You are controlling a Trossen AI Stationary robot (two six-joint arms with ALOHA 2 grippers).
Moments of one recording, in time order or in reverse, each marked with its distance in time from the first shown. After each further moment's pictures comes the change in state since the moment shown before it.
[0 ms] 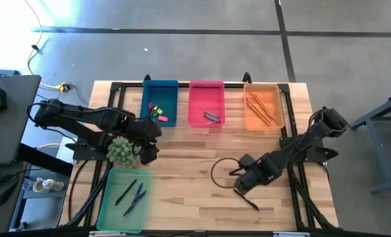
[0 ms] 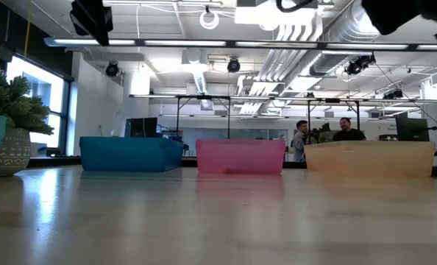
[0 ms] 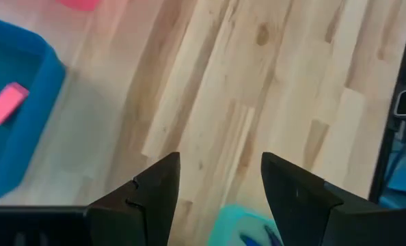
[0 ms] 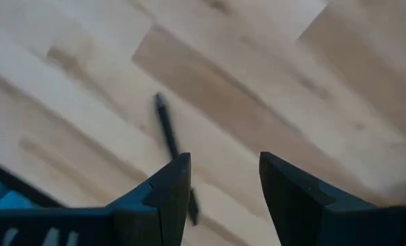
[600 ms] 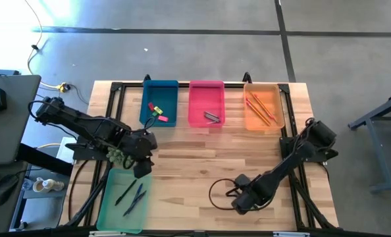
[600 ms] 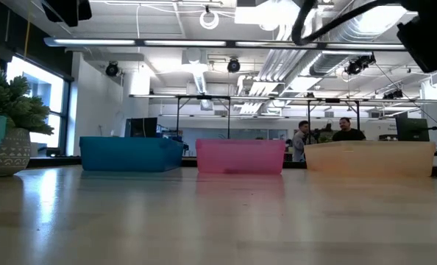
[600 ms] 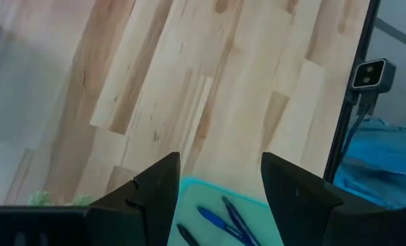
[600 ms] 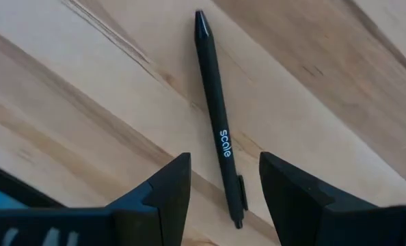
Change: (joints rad) left arm -0.205 0.000 0.000 -0.001 -0.003 -0.200; right arm 0.131 0.226 0.000 0.235 -0.078 0.114
